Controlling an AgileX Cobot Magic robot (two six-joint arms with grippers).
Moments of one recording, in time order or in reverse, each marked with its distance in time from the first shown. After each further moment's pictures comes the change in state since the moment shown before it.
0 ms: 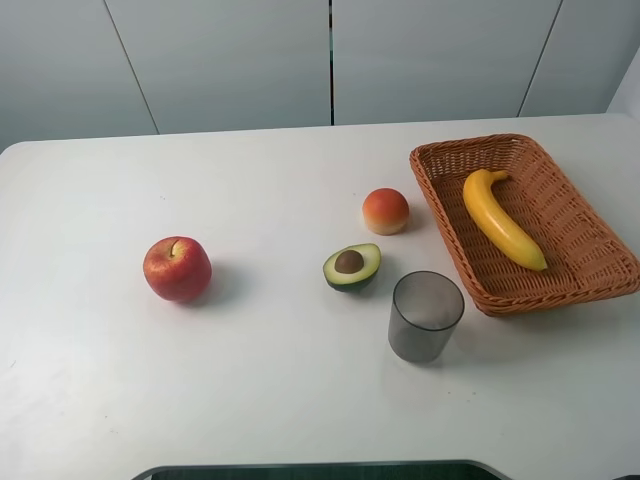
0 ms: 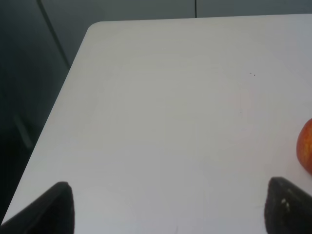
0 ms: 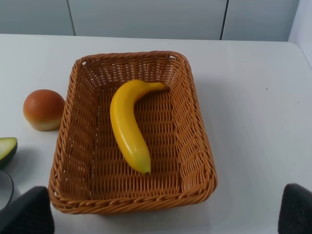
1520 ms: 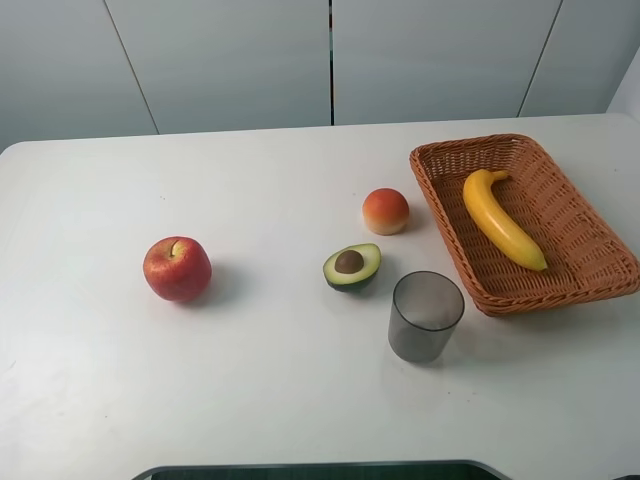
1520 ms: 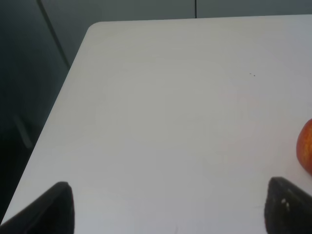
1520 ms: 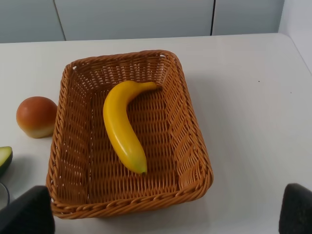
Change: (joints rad) left arm 0.000 0.000 0.000 0.000 0.000 -0.002; right arm 0.000 0.000 0.000 -0.034 0.000 0.079
